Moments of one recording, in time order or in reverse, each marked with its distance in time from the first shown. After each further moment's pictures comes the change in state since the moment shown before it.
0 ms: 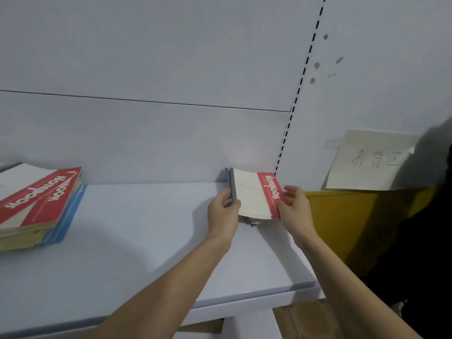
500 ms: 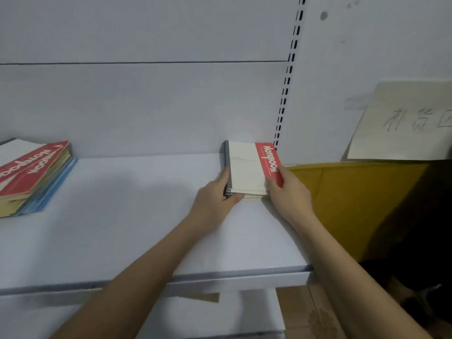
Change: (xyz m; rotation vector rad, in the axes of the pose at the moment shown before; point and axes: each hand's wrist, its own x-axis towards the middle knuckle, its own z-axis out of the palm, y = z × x) left_hand 0.004 -0.036 0.016 0.860 -0.242 0.240; right_hand 0.037 0.067 -0.011 -0.351 -0.204 -0.221
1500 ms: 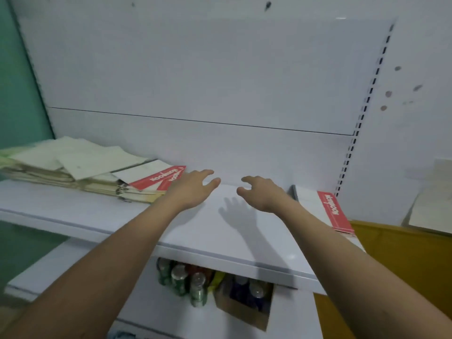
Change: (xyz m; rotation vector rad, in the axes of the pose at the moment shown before) left_hand -0.134 -0.012 -0.237 0.484 0.234 -0.318; right_hand -0.085 -0.250 0.011 -0.331 -0.441 -0.411
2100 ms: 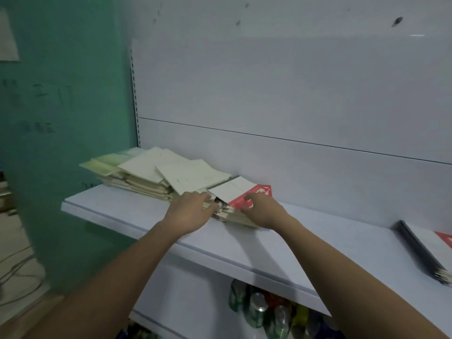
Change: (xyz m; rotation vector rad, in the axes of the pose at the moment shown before) left_hand -0.030 -0.260 -0.095 0.143 0.135 -0.087; right_hand 0.097 -0.244 0.116 -0.006 -0.042 -0.160
